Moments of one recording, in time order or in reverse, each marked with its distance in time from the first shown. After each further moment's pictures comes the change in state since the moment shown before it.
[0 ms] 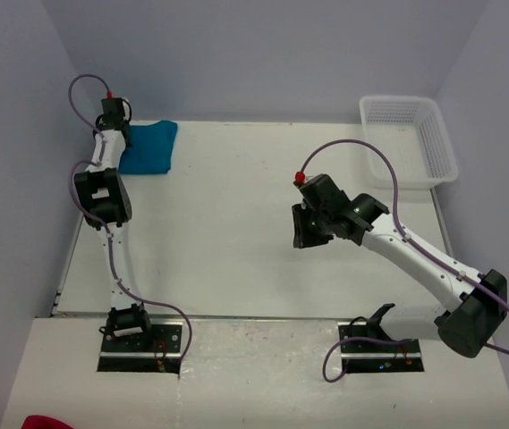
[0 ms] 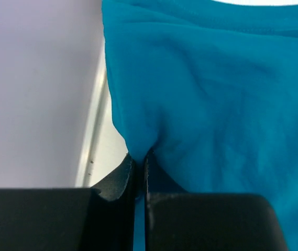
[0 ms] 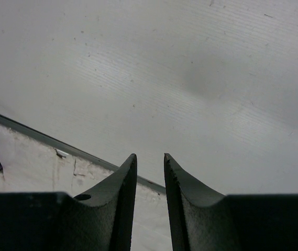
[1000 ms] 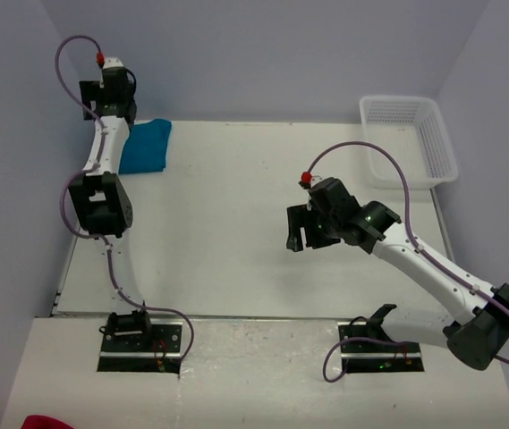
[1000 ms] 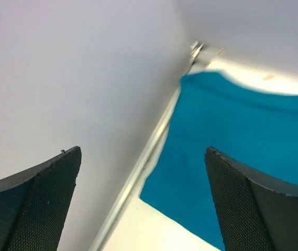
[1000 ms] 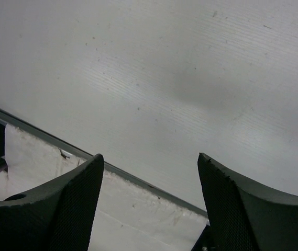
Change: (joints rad) left arm -0.060 -0.248 -0.120 0.129 -0.287 -0.019; right arm -0.012 -0.083 -0.048 0.039 -0.010 -0.017
